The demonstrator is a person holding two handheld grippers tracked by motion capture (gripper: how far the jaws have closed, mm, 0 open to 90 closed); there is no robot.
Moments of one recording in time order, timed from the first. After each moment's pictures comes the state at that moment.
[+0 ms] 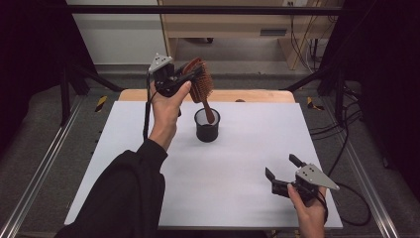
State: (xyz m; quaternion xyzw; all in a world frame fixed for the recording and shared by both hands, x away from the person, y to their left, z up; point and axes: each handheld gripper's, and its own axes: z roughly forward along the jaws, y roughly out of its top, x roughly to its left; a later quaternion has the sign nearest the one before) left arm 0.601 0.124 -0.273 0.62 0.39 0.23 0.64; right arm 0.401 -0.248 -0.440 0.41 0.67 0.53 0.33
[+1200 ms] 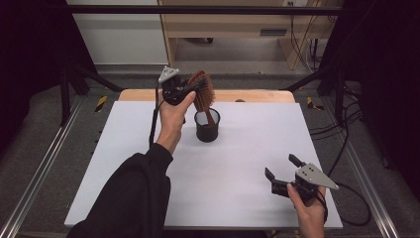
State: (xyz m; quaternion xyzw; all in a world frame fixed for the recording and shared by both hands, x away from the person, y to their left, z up) left arm 0.622 0.116 -0.323 0.64 0.41 0.21 0.62; right arm 0.402 -0.248 -0.441 0.41 0.67 0.53 0.33
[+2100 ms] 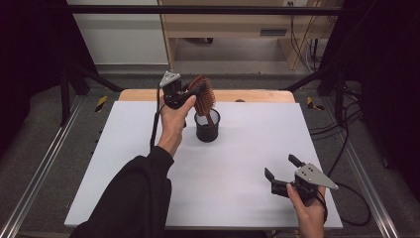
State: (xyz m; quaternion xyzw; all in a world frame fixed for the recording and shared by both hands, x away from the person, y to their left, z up) left arm 0.623 0.116 -0.338 0.64 0.42 0.19 0.62; right arm 0.403 -0.247 -0.442 0.41 0.67 0.52 0.33
